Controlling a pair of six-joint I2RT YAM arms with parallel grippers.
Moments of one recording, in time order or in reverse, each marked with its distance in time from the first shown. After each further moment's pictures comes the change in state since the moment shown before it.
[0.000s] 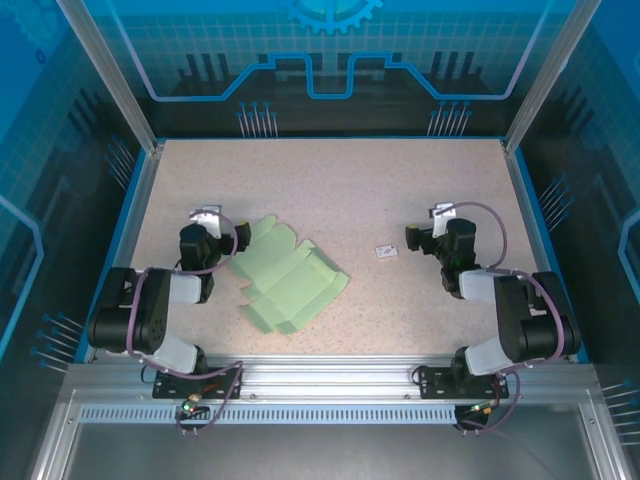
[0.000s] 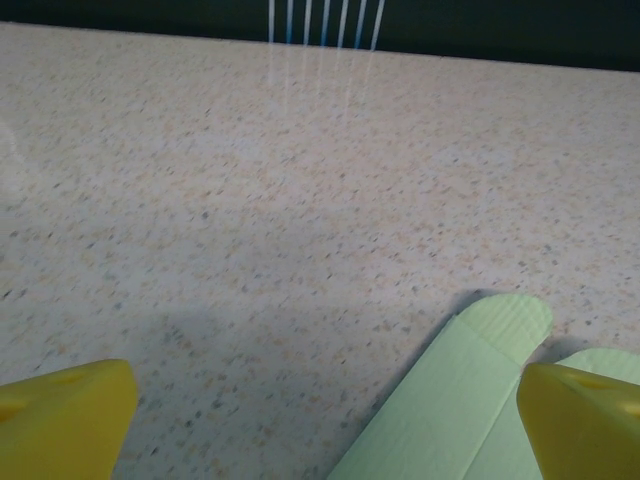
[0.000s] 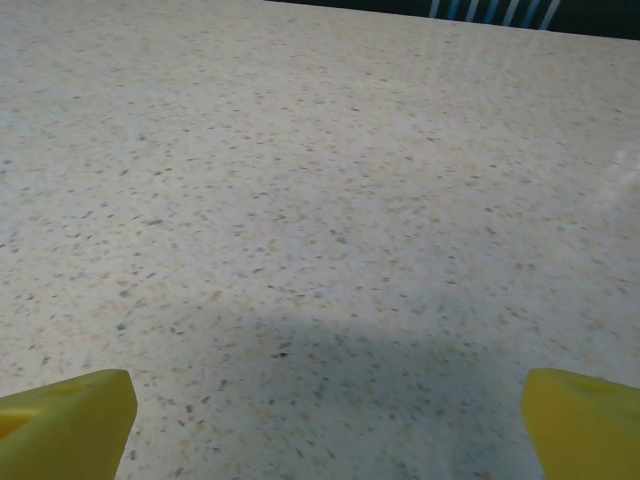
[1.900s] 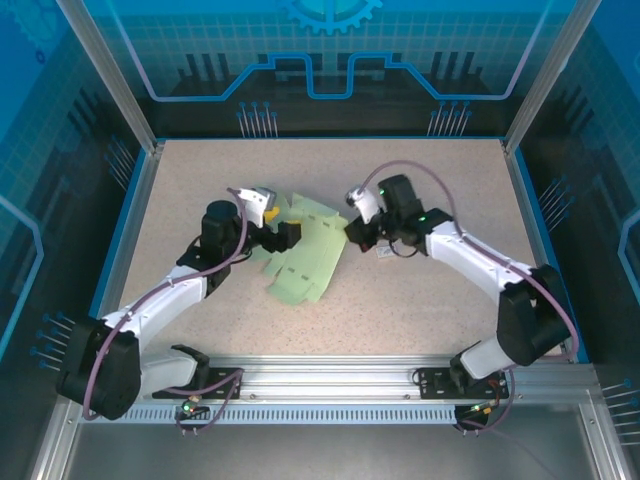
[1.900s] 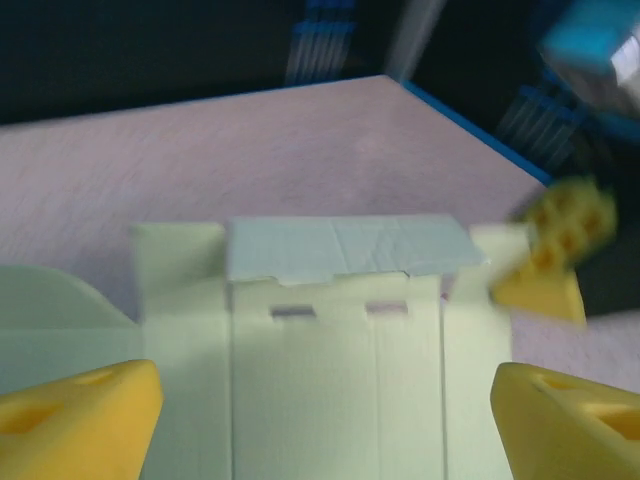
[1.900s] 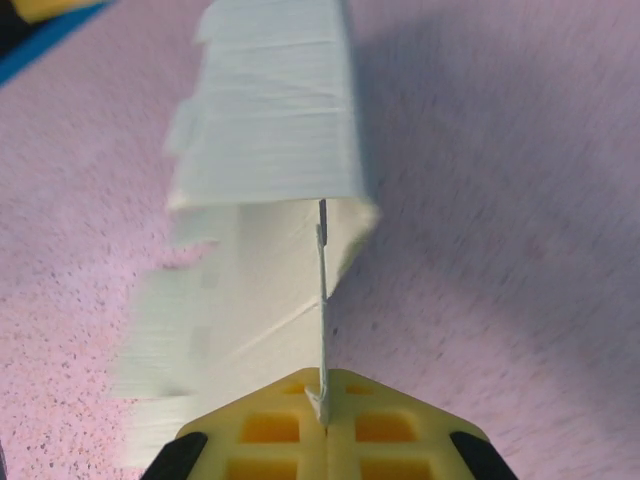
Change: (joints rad) left arm -0.351 -0.293 0.304 -0.524 0.400 0.037; right arm 0.386 0.022 0.656 -0.918 -0.506 -0.084
